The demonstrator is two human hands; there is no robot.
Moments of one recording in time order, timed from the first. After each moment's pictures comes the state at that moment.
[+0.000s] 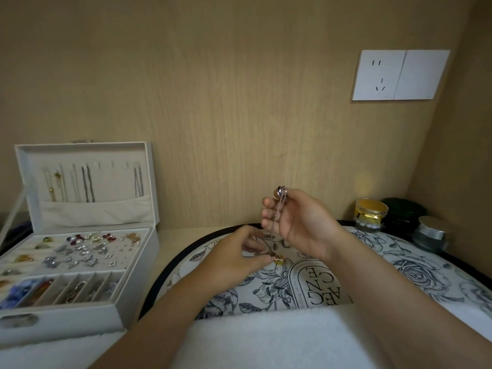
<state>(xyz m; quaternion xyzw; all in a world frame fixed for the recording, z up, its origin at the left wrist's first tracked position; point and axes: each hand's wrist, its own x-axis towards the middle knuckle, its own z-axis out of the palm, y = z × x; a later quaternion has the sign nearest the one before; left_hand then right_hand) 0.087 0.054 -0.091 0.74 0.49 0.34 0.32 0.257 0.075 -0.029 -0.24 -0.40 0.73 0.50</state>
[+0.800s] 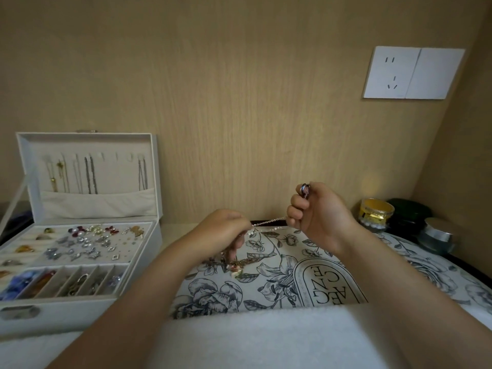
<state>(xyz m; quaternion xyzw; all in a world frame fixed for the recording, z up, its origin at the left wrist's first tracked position) 0.063 0.063 -0.045 0.67 0.52 0.31 0.43 0.271 0.085 -0.029 -0.34 -0.38 0.66 0.55</state>
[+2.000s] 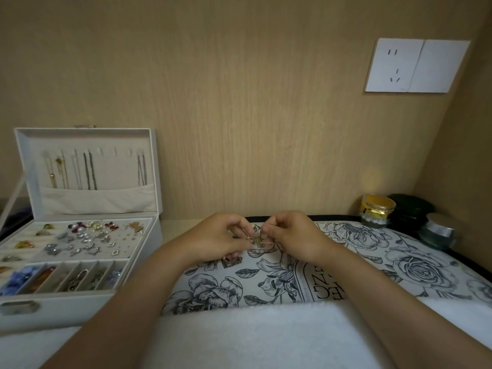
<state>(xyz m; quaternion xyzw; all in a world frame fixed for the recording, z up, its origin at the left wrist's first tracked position) 0.052 0.067 -0.060 0.73 0.51 0.26 0.38 0.255 0.075 -0.067 -0.52 -0.72 0.34 0.32</state>
